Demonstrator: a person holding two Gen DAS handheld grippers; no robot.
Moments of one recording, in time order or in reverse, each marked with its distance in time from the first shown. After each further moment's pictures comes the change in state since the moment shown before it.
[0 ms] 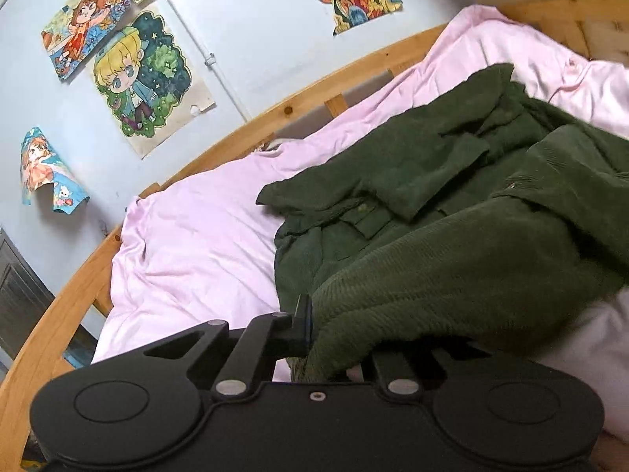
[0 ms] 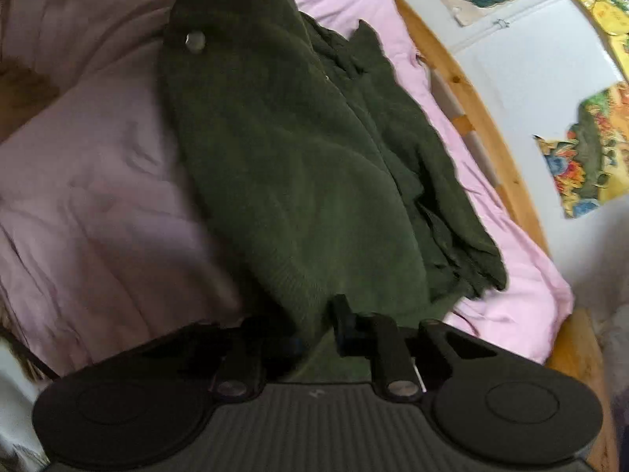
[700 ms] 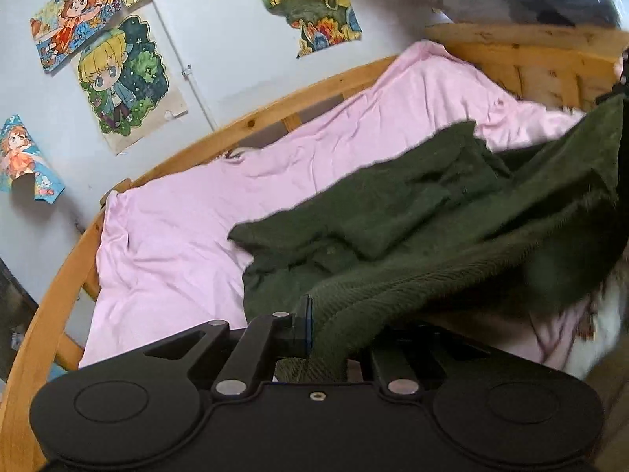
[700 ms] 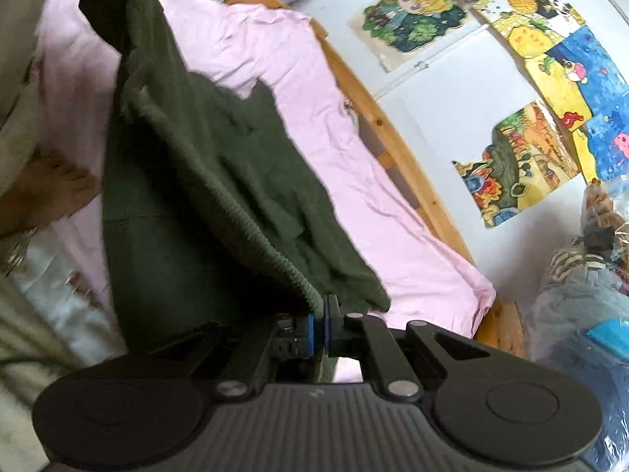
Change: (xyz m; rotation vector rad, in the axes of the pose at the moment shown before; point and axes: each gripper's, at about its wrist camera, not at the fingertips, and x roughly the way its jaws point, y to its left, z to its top) left arm -0.121 0.038 0.009 -0.053 0.005 -0.206; right arm -0.164 -0.050 0.021 0.079 -0.089 -0.078
